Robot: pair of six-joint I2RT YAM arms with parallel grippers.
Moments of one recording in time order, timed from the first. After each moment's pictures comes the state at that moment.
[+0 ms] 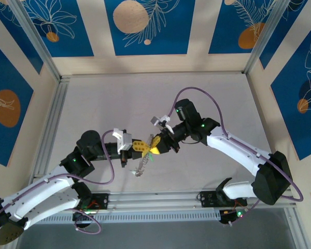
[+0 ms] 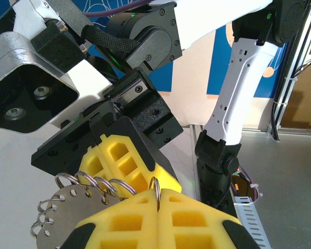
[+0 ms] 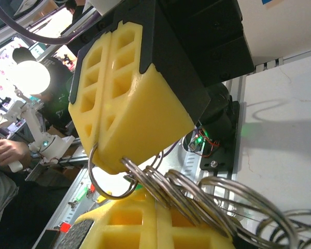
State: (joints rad) left arm -0.85 0.75 0.61 0.11 0.63 0.00; right arm 0.68 1.31 1.00 -0.37 -1.33 -0.08
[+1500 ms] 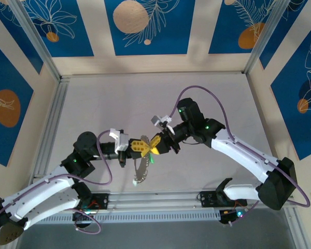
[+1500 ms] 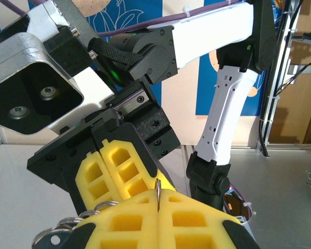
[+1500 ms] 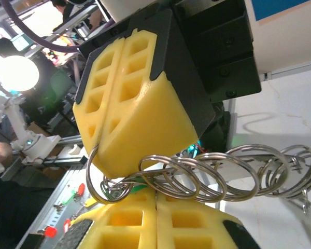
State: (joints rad) left arm -0.85 0.75 0.59 0.25 0.68 -0.05; right arm 0.72 1.23 1.03 -0.37 -1.23 -0.06
